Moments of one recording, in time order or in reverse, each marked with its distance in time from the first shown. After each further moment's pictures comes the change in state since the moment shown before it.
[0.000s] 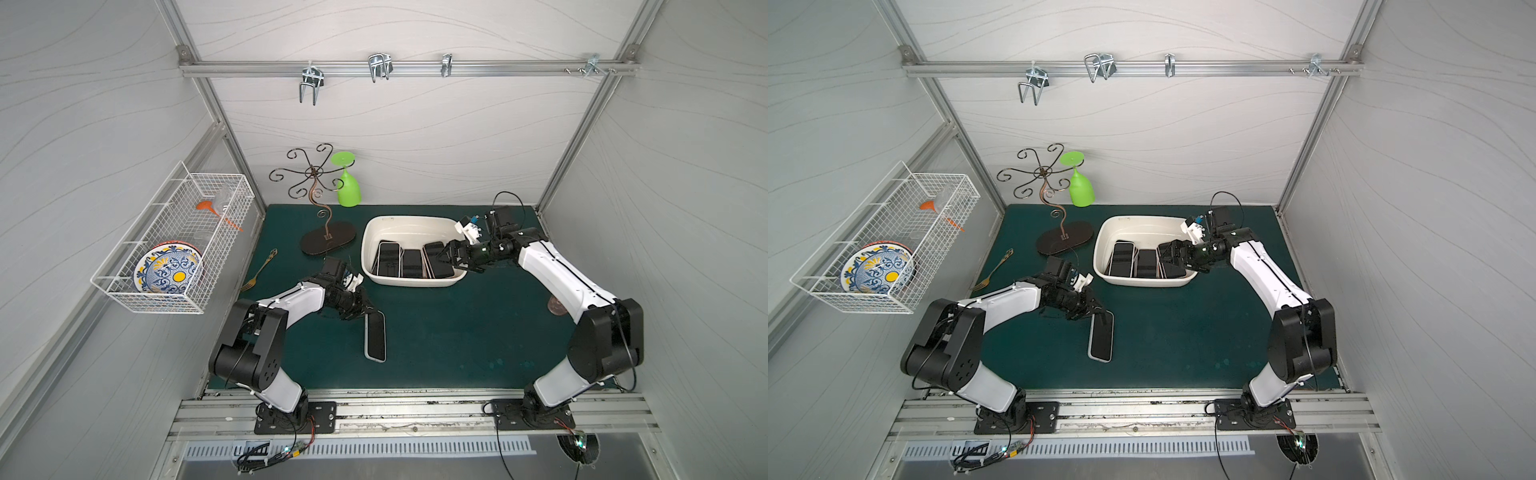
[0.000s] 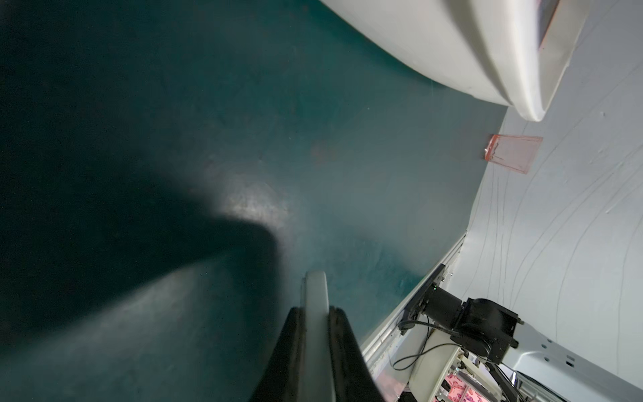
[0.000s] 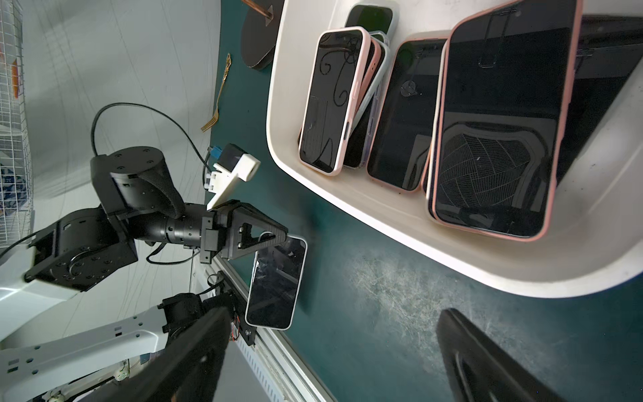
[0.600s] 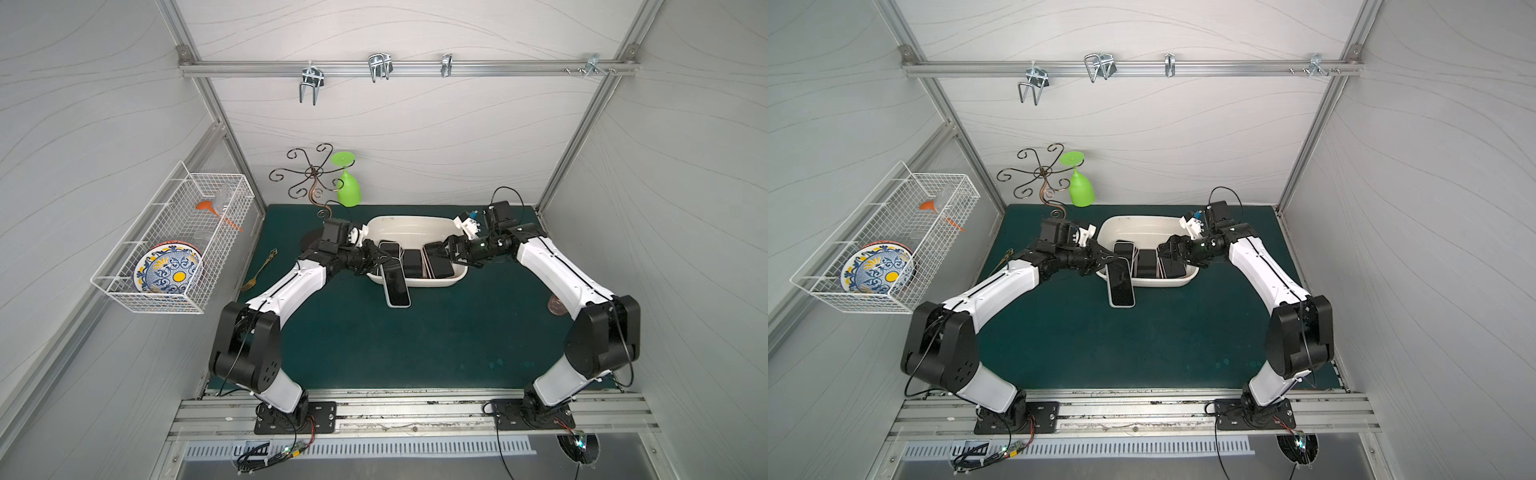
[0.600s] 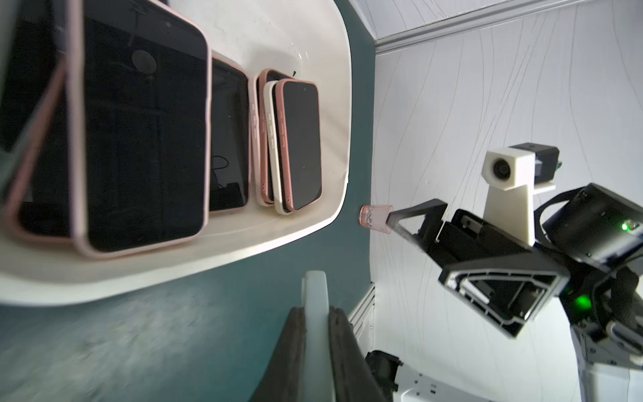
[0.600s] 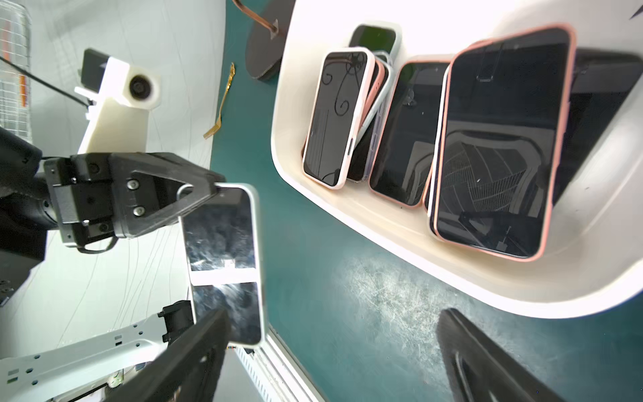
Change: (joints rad) left arm -0.004 -0.052 0.327 0.064 0.046 -0.200; right arm -0.006 0.015 0.058 -0.006 0.006 0.002
